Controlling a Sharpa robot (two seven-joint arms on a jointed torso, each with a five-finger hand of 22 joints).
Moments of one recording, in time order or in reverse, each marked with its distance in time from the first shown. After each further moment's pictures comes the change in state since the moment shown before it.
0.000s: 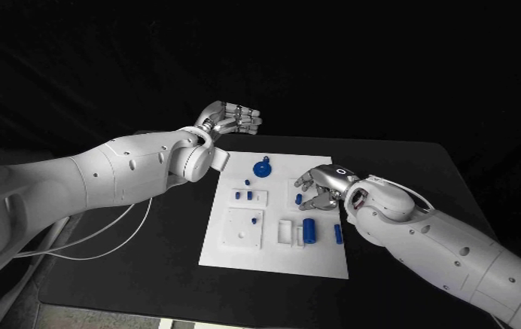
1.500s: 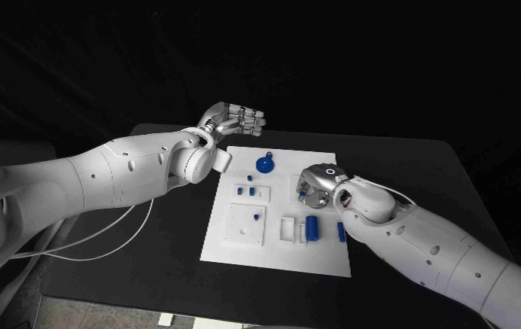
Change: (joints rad) left arm -0.001 -0.003 0.000 0.038 0.011 0.015 -0.008; left_hand -0.004 0.004 0.000 0.000 0.000 0.000 0.000 0.000 0.000 0.000 0.000 0.000 0.000 0.000 0.000 0.000 0.000 0.000 0.000 0.000 0.000 -0.006; right arm 0.002 0.075 -0.019 -0.092 -0.160 -0.037 -0.082; right_hand -0.080 0.046 0.383 -0.073 -0.129 0.284 -0.022 0.003 0.013 0.225 -0.064 -0.005 0.001 0.013 -0.035 0.005 0.020 -0.032 0.000 -0.037 0.051 0.048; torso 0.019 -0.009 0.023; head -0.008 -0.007
